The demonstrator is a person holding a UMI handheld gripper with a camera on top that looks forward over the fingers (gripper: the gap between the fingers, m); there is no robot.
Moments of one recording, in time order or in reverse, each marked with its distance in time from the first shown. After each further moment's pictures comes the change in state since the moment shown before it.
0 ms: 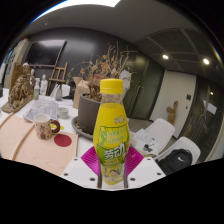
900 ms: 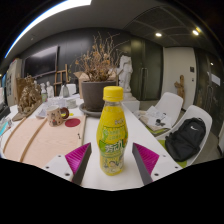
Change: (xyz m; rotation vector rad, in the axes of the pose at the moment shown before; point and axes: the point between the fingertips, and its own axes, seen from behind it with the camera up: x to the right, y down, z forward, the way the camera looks) arm 0.007 0.105 -0.061 -0.113 -0.160 0.228
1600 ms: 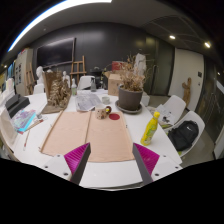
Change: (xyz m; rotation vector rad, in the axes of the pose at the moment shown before) arm -0.208 -0.050 -0.281 -0.135 -0.057 -0.086
